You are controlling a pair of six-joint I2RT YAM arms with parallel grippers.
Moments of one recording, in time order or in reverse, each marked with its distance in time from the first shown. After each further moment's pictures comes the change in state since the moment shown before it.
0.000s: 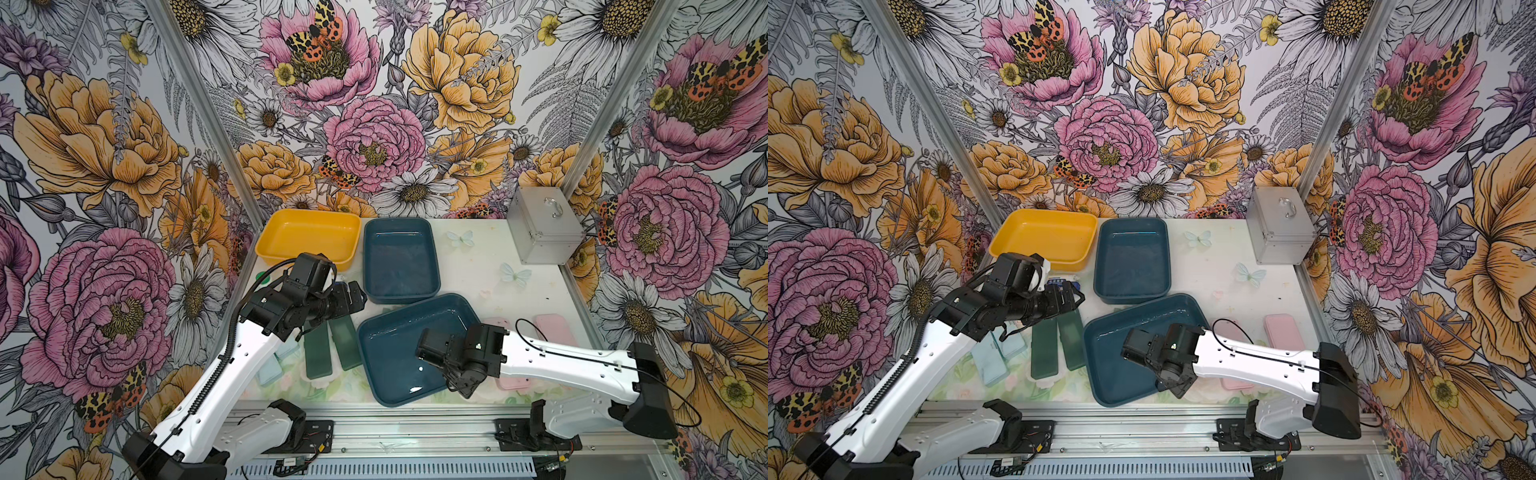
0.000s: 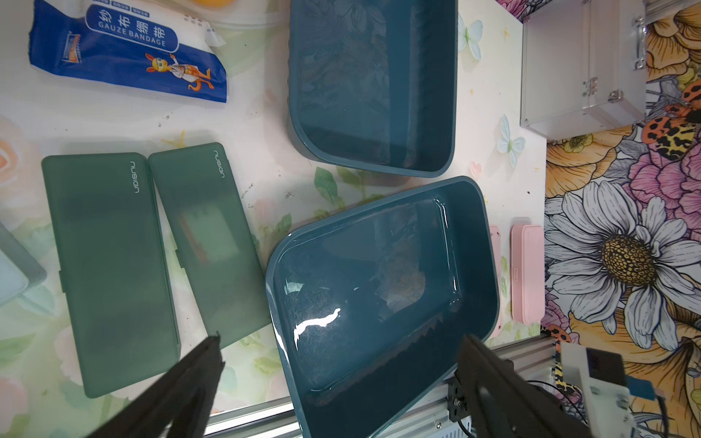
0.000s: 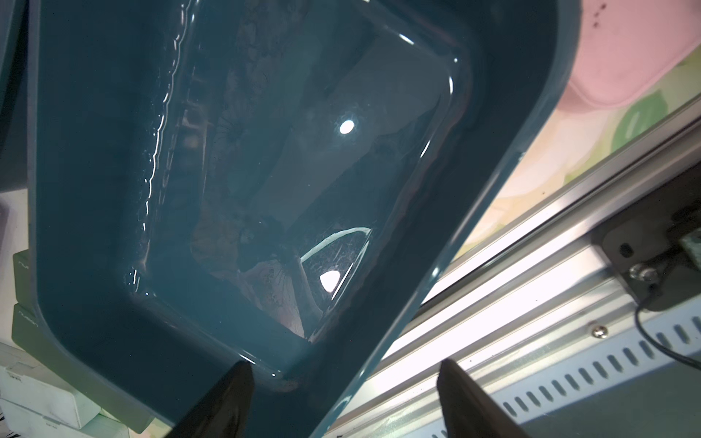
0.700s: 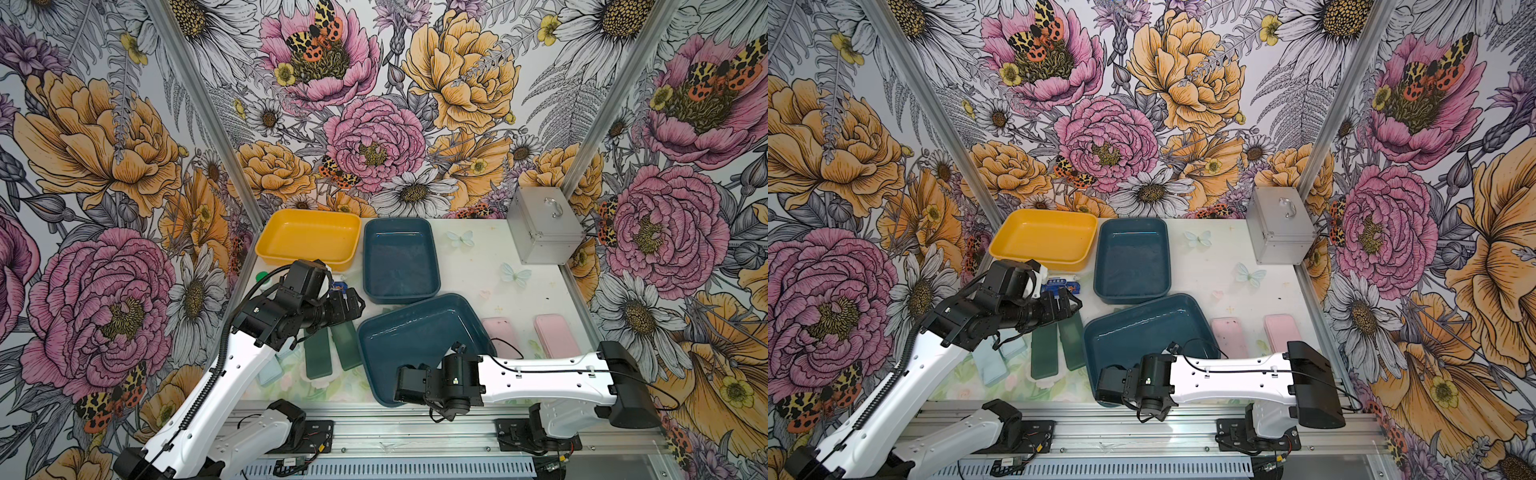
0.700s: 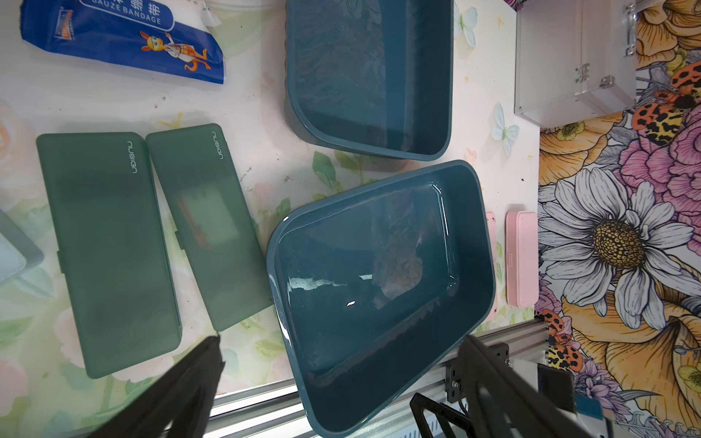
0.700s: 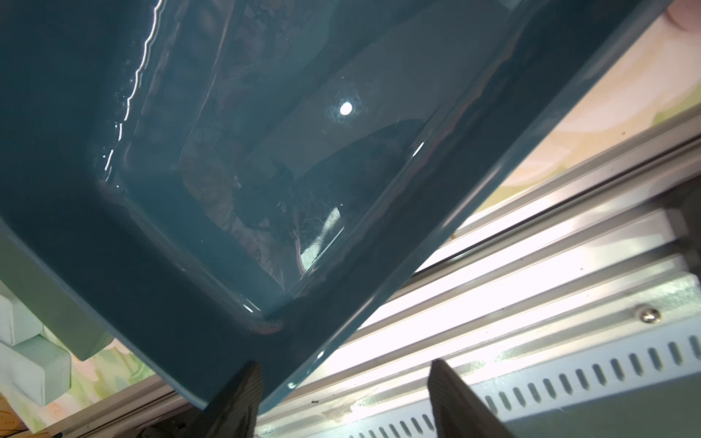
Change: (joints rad) left arm -0.005 -0.054 -0.030 -0.023 0.018 0.000; right arm 0.201 0.075 -0.024 0.063 0.031 0.025
